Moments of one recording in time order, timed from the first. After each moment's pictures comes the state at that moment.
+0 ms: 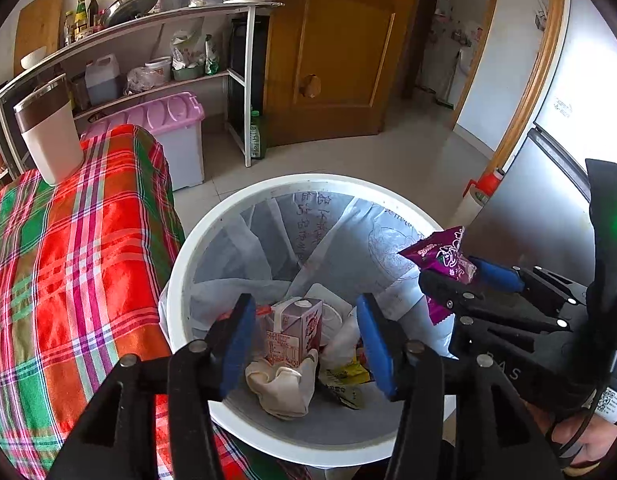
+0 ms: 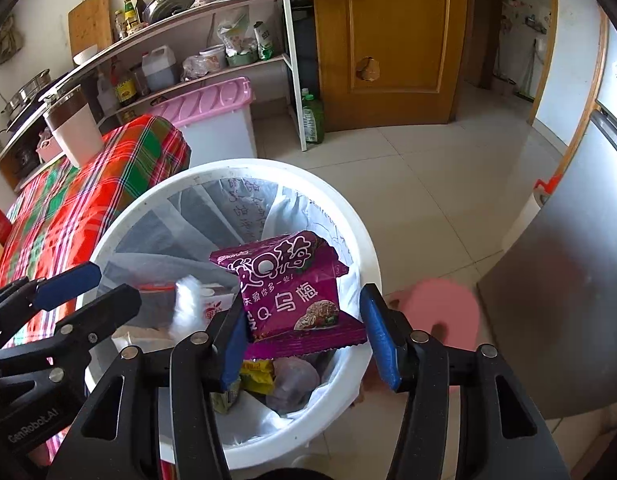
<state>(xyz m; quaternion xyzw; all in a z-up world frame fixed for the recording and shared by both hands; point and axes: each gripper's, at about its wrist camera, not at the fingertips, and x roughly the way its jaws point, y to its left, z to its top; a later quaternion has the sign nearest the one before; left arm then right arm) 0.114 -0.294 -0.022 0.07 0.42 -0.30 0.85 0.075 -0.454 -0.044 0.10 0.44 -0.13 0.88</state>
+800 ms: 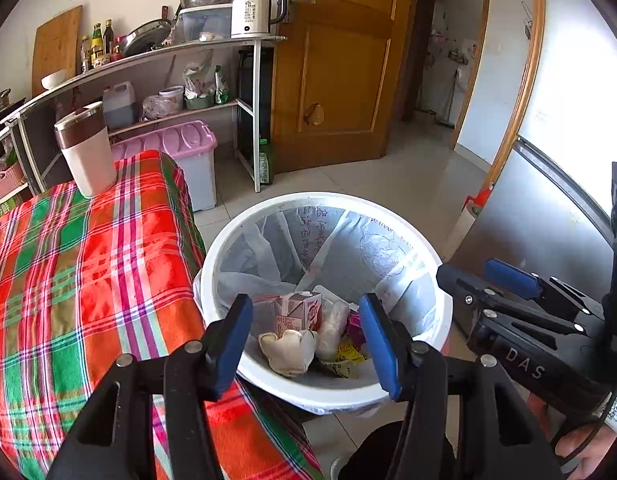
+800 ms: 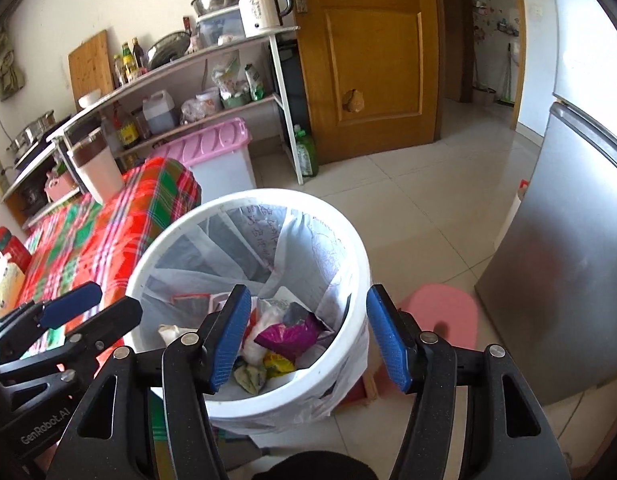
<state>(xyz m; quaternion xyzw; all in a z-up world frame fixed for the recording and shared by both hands) 0.065 -0.262 0.007 0.07 0.37 -0.29 0.88 0.013 -0.429 -0.007 0.13 0.36 -0.16 0.91</state>
